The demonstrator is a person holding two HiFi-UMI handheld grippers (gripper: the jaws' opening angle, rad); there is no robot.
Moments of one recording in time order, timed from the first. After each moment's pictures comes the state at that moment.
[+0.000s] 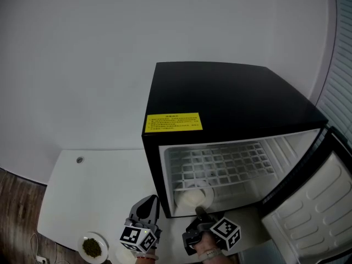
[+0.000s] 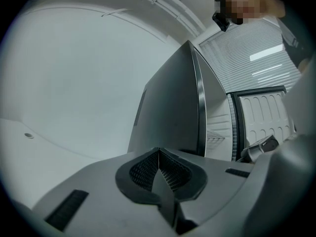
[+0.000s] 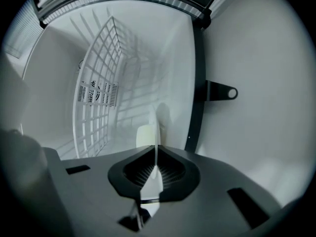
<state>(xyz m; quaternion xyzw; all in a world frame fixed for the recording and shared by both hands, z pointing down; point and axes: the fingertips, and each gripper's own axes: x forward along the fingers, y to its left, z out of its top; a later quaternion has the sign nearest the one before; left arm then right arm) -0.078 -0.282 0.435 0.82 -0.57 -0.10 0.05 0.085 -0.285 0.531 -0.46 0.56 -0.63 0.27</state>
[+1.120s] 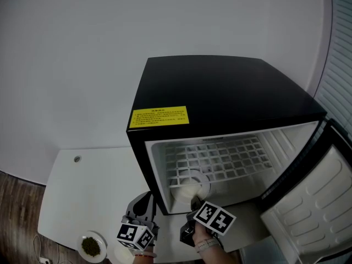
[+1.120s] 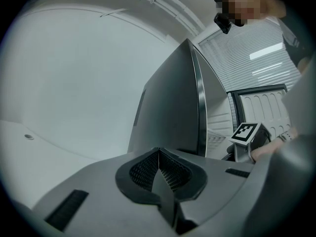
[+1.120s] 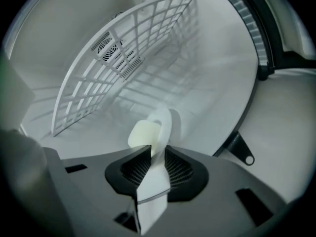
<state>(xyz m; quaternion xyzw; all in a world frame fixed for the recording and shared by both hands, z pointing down) -0.075 -0.286 0.433 0.82 -0.57 -0.09 0.05 0.089 -0.314 0.532 -0.57 0.66 -0.49 0.04</state>
